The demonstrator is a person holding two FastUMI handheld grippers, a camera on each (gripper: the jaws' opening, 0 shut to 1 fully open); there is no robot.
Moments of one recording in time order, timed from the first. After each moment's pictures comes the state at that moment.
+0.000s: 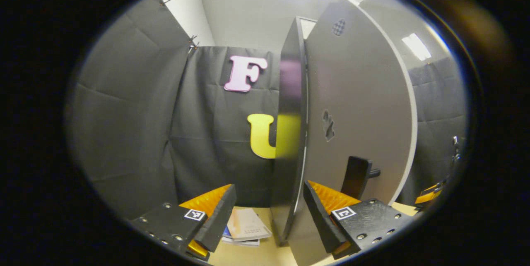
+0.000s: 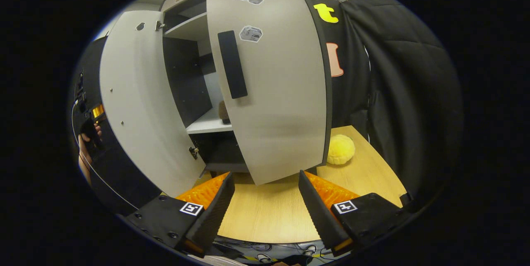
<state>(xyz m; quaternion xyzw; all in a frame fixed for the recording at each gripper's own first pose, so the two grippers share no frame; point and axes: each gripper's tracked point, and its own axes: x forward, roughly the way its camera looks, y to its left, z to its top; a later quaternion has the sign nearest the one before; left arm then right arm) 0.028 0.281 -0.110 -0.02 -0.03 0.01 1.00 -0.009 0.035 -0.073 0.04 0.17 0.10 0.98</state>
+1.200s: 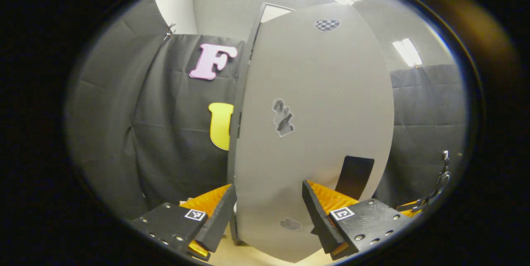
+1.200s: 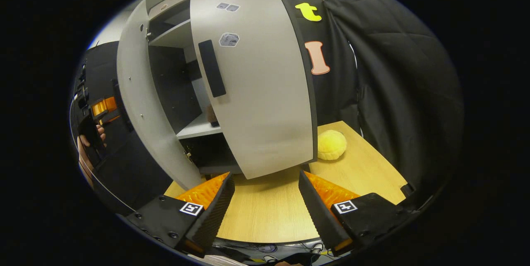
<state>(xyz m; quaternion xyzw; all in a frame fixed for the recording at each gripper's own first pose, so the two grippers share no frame) 0.085 0.128 -0.115 -0.06 0.00 -0.09 0.99 -0.010 0.009 -0.080 0.07 0.15 0.07 0.98</state>
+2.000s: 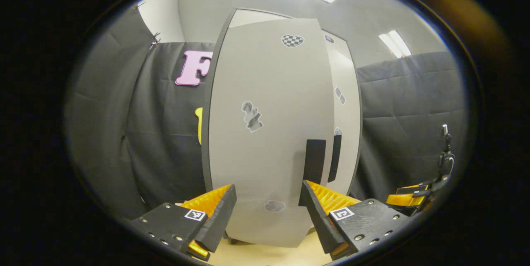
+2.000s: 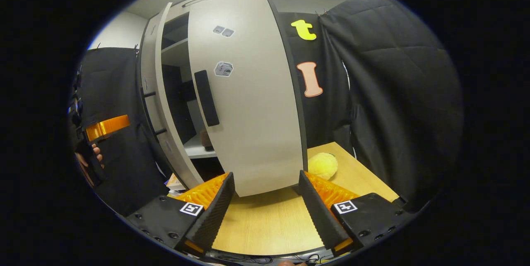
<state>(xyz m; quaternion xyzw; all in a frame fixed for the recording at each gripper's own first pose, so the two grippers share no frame) 0.079 0.077 -0.102 -0.02 -0.01 -0.09 1.00 -0.002 -0.011 -0.032 0.07 0.08 0.05 0.99</state>
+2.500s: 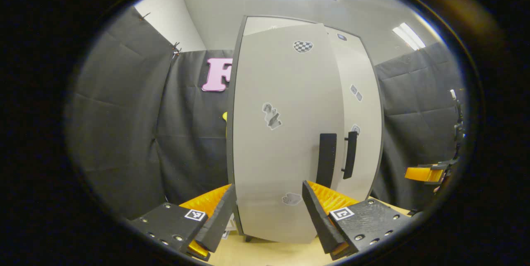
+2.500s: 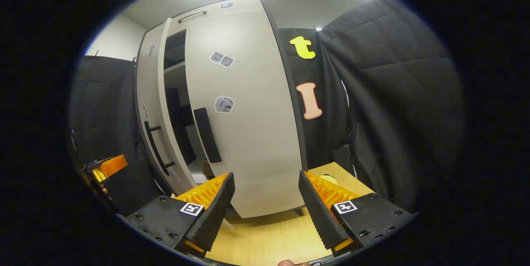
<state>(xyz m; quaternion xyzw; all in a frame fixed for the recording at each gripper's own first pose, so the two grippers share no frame) 0.031 0.078 -0.129 -0.01 -0.02 0.03 1.00 0.009 -0.017 0.041 0.08 0.01 0.04 1.00</state>
